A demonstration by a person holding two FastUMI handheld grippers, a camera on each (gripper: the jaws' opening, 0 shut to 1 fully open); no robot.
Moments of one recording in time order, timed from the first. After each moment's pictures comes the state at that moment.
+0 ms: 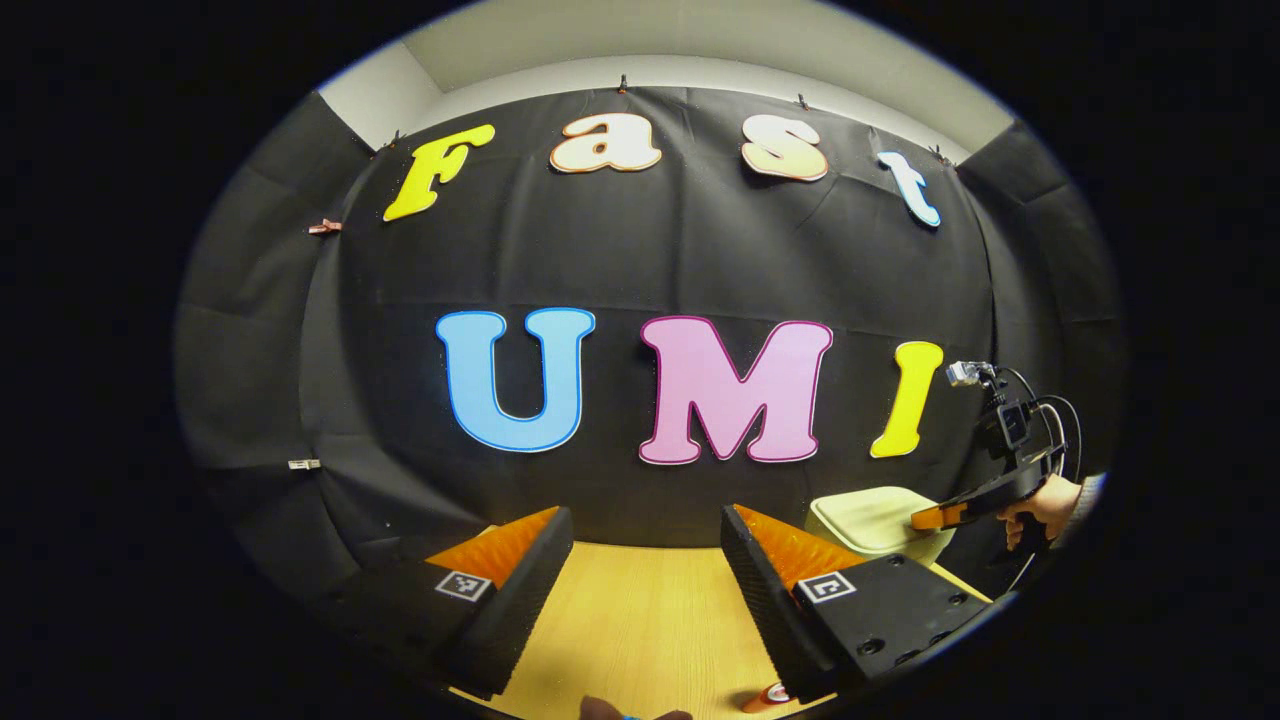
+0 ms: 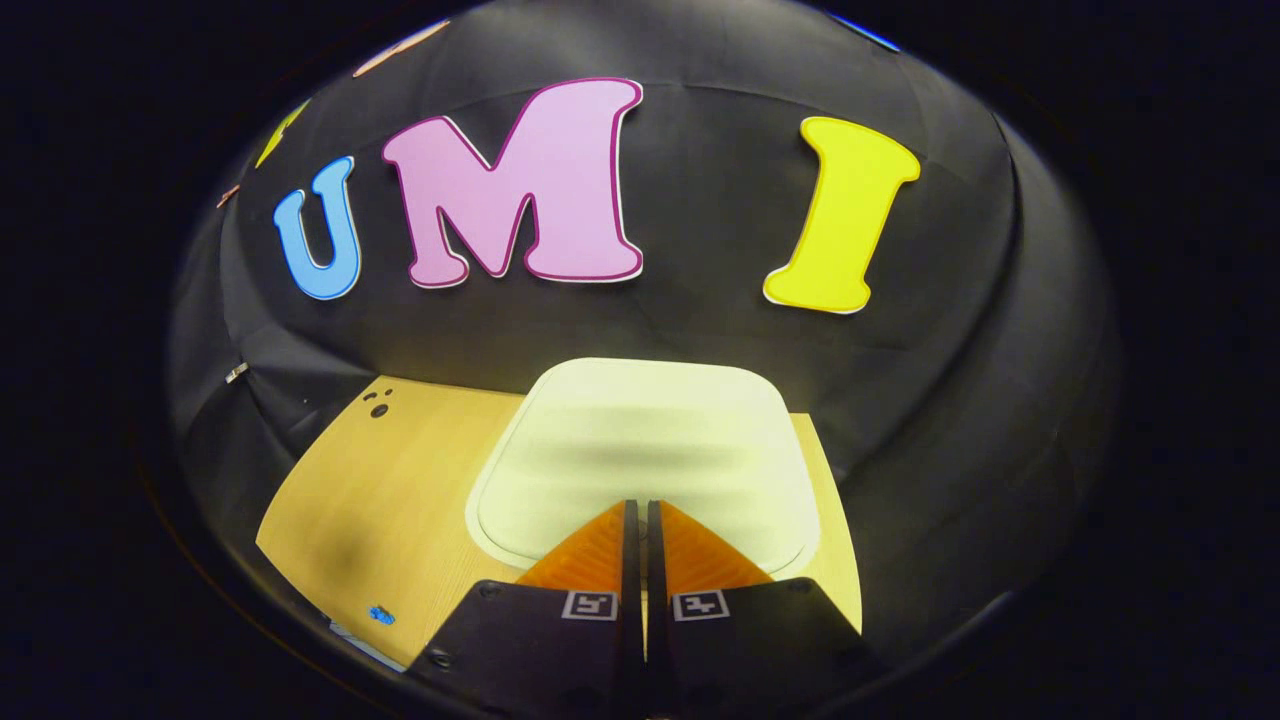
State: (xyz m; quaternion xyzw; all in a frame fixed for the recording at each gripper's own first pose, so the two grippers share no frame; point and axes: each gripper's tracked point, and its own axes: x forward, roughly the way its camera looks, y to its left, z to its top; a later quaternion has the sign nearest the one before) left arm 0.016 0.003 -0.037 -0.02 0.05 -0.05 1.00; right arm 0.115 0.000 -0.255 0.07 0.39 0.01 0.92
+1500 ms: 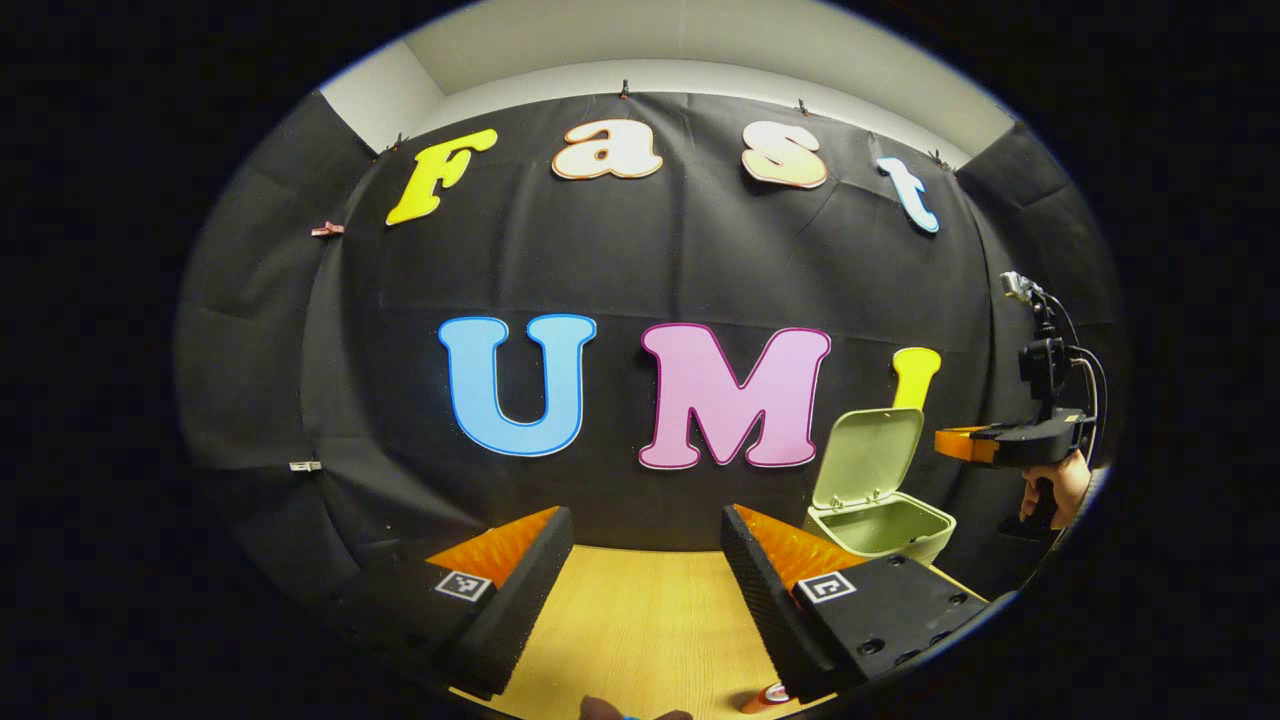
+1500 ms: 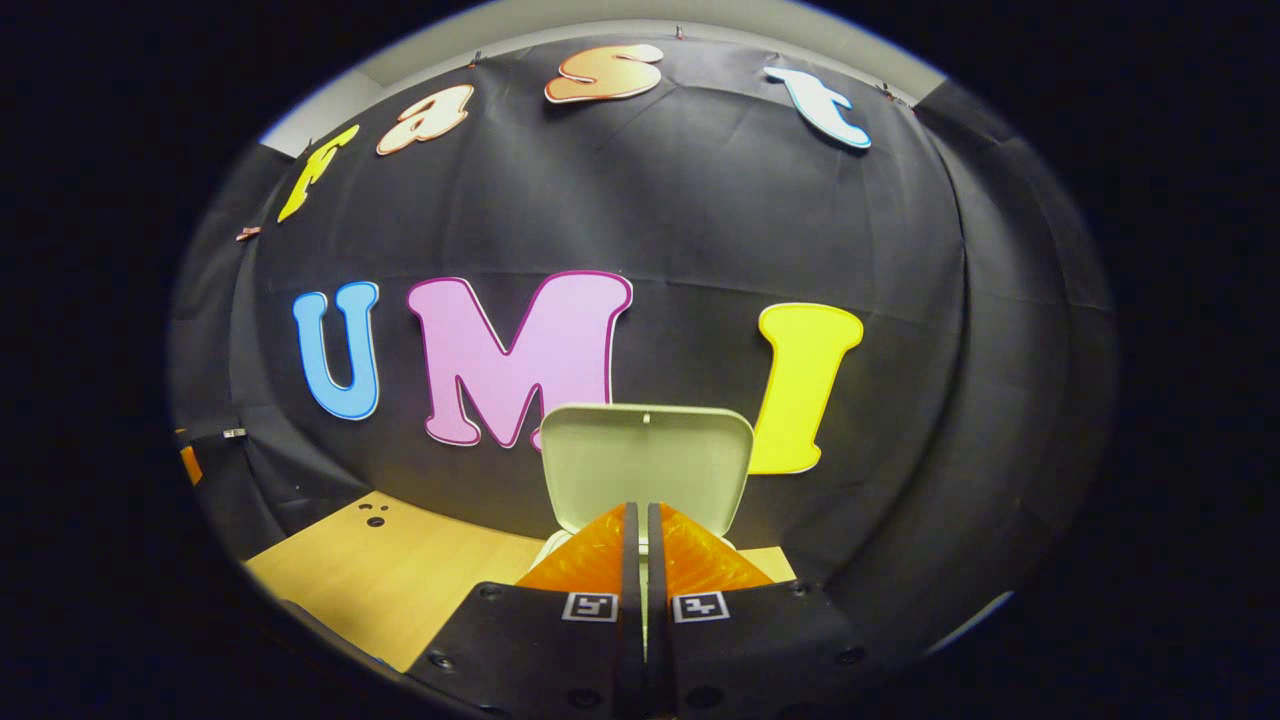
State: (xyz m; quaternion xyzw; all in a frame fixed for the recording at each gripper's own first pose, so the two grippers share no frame) left arm 0.009 0.006 -0.031 -0.02 0.04 -0.05 1.00; right arm 0.142 -0.022 -0.108 0.05 0.15 -0.03 0.99
